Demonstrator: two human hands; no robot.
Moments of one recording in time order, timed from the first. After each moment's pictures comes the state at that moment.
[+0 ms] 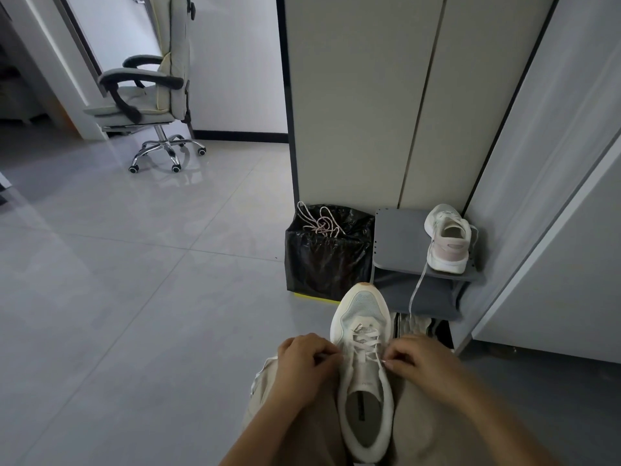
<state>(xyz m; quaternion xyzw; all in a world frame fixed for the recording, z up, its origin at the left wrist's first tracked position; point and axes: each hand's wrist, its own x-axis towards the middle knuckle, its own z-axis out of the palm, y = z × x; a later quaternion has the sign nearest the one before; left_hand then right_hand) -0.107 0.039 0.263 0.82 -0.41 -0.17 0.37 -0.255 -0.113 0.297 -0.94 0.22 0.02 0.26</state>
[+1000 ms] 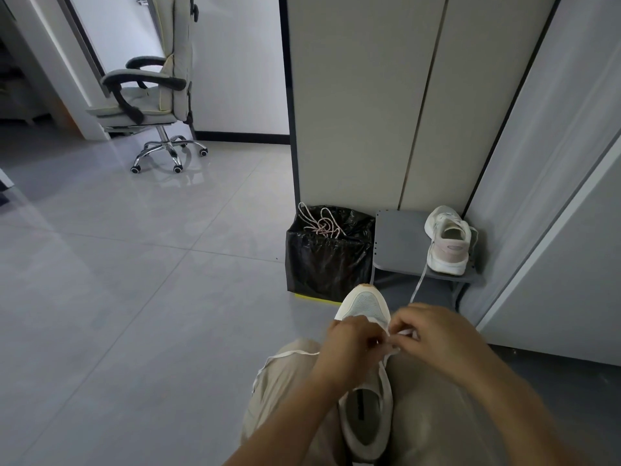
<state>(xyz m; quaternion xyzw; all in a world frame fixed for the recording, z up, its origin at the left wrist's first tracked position) -0.135 -0.010 0.295 0.76 -0.53 -0.14 0.35 -0.252 -0.106 0.358 -0.95 0.24 -0.05 0.18</state>
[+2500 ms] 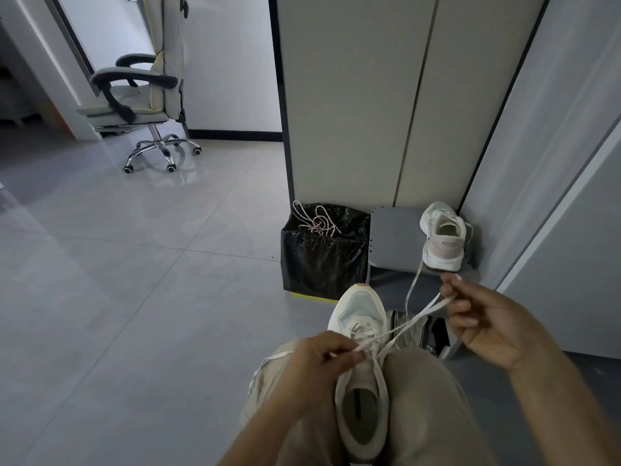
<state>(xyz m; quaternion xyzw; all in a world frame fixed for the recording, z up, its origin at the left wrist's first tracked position) -0.129 0.031 0.300 0.72 -0.39 -0.28 0.50 -0.276 -0.155 0.361 -0.30 0.29 -0.22 0.88</state>
